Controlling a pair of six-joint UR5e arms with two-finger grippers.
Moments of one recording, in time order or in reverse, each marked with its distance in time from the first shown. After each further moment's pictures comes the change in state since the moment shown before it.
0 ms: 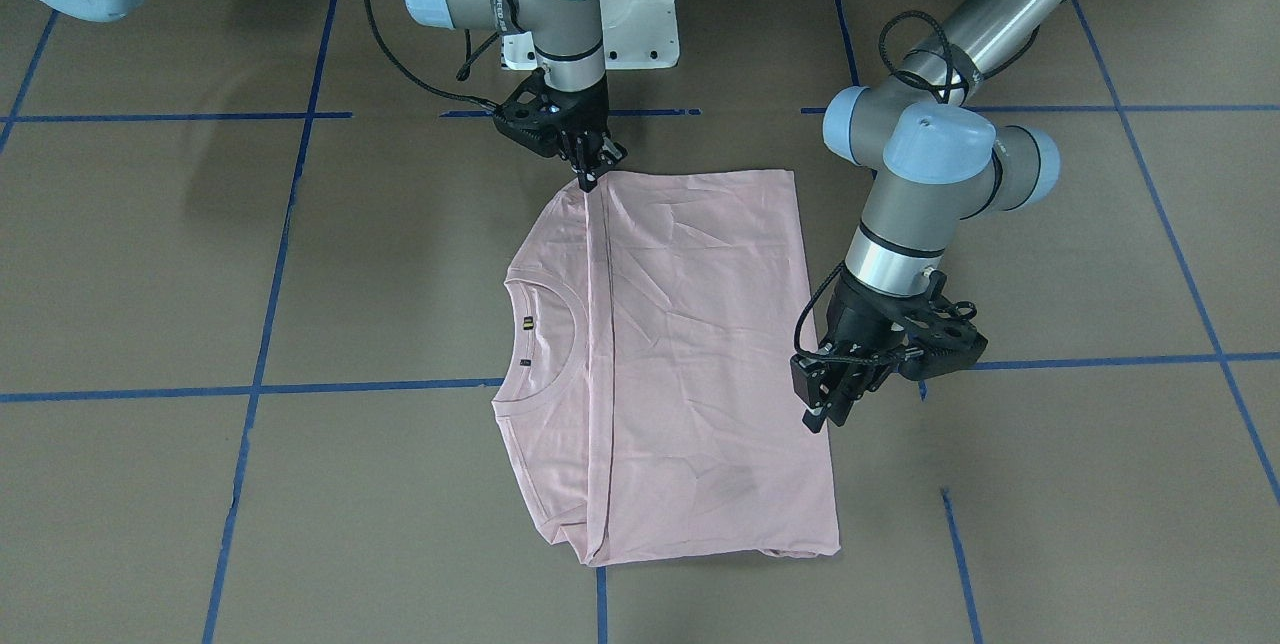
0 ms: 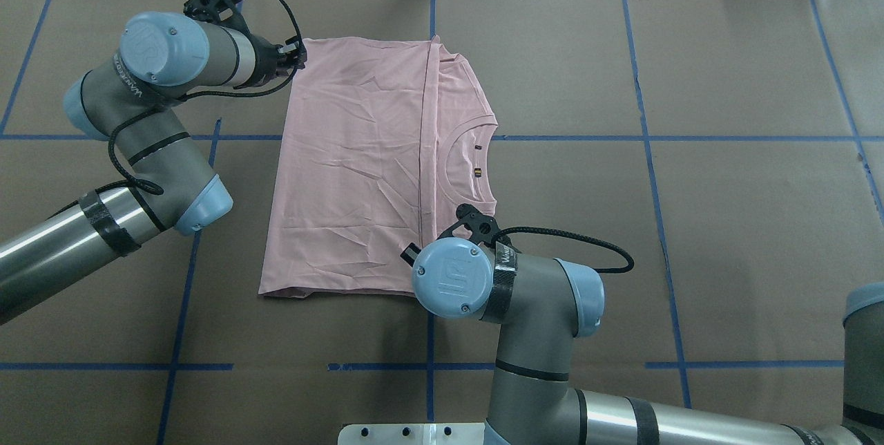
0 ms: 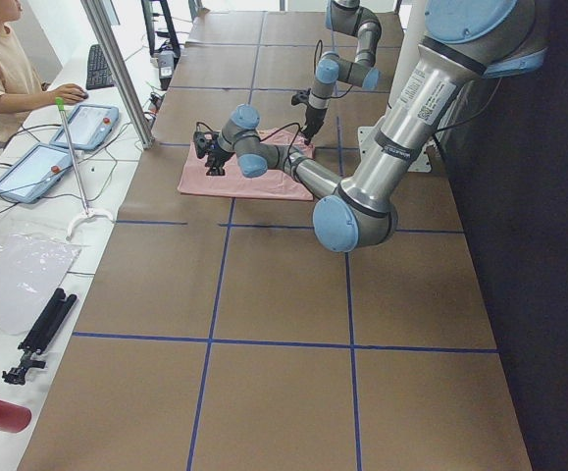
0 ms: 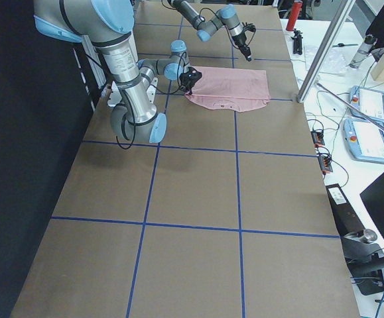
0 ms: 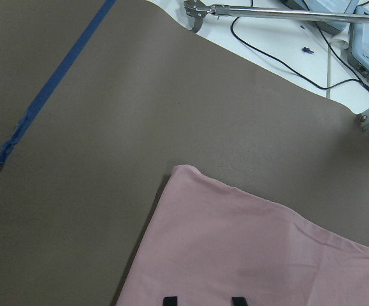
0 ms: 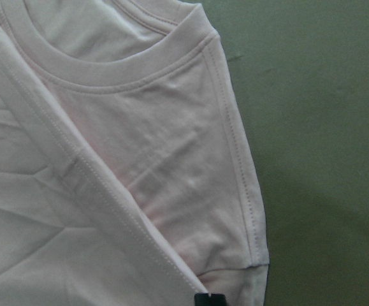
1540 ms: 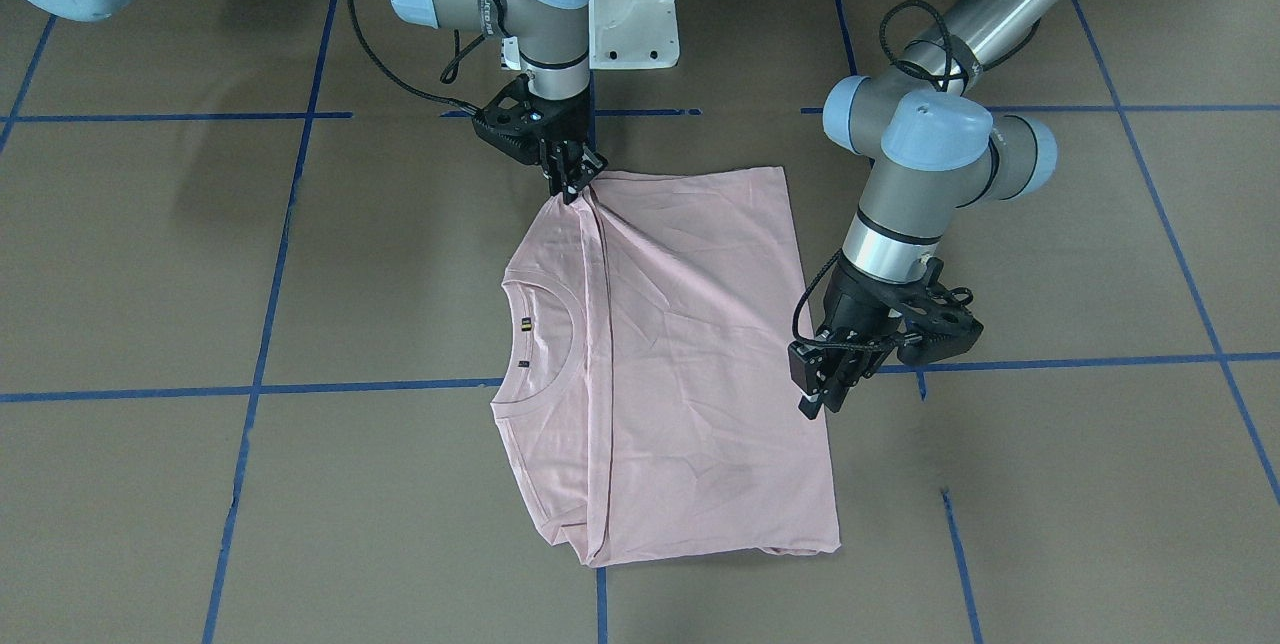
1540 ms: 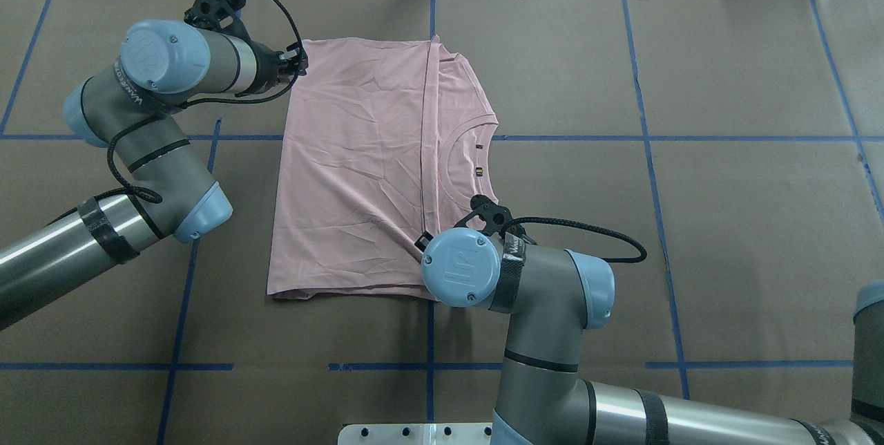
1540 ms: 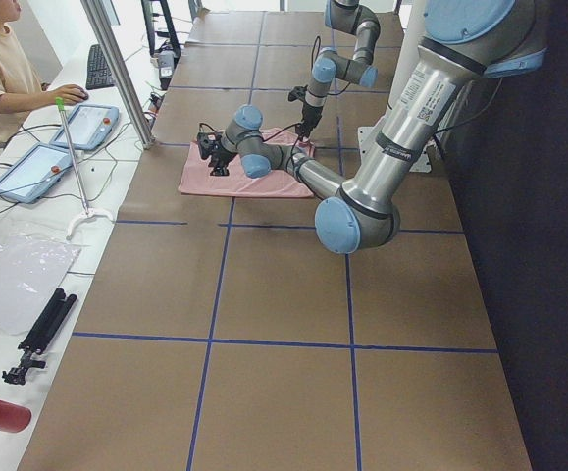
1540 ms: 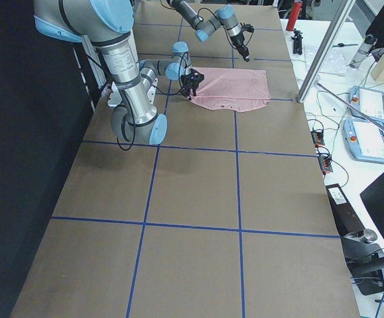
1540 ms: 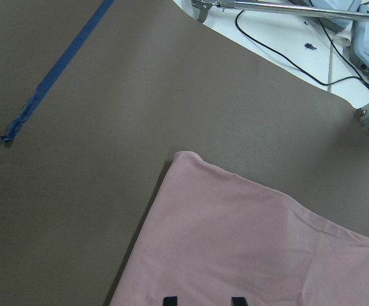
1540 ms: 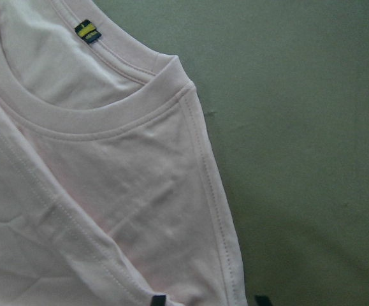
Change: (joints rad) left arm 0.015 0.009 -0.013 0.006 0.000 -0.028; right arm 0.019 -0.013 0.016 -0.072 -0.011 -0.020
